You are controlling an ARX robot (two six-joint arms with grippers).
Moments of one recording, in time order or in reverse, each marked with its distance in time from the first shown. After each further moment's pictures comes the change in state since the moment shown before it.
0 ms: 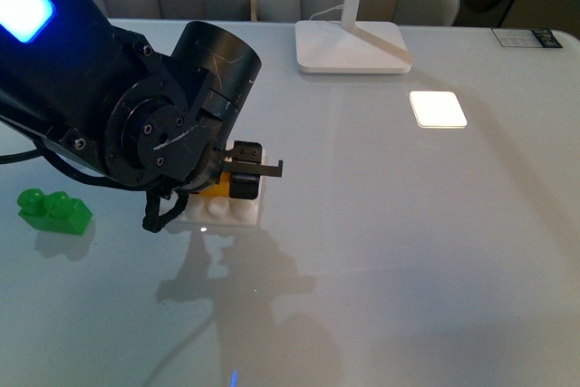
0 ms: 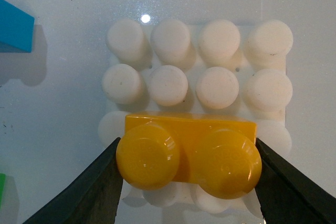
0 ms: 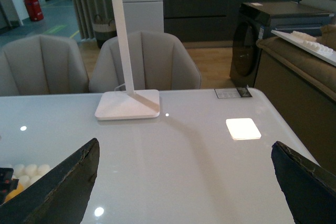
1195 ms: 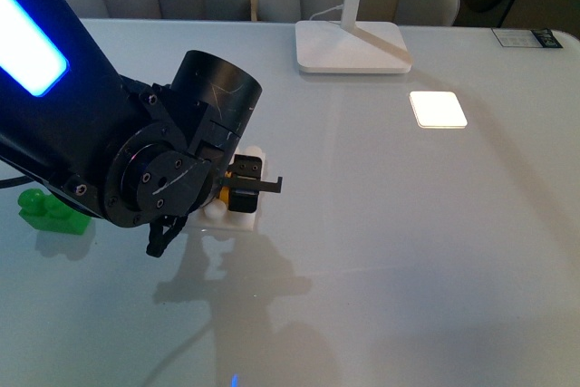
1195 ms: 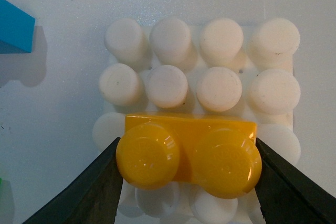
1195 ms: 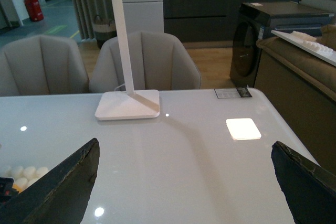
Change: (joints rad) left arm -0.013 0.044 -0.056 0.131 -0.041 0.027; right arm 0.000 0.000 0.000 0.000 0.000 0.000
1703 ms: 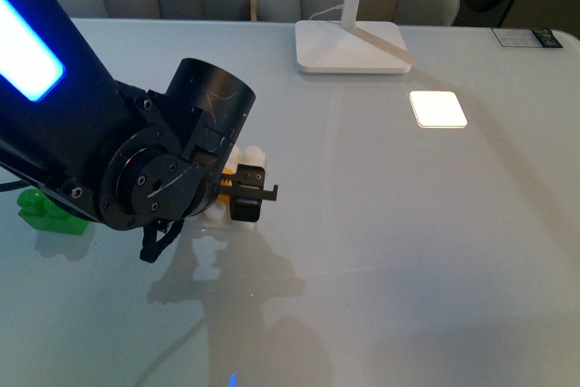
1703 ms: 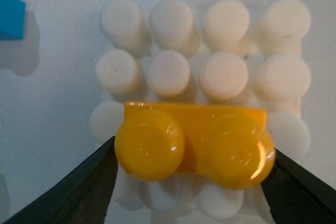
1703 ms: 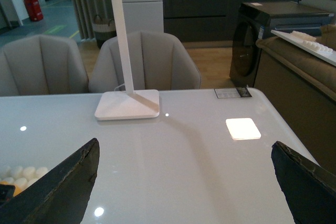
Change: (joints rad) left arm 0.010 -0.004 -0.010 -0.021 0.029 0.000; right arm 0.000 0.000 0.000 0.000 0.000 0.000
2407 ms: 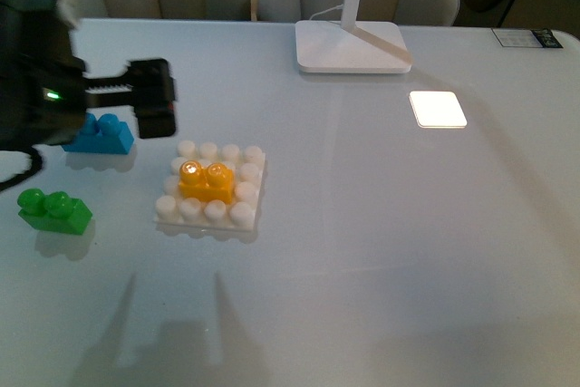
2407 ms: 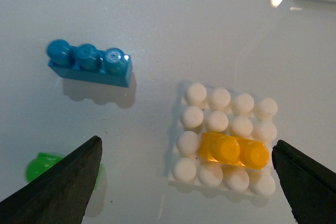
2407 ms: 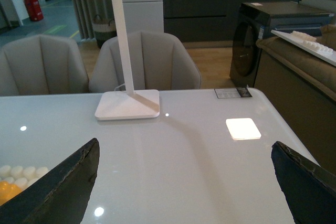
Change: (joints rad) left arm 0.225 -0.545 -0.368 0.111 0.194 0.005; right arm 0.000 0.000 0.000 0.000 0.000 0.000
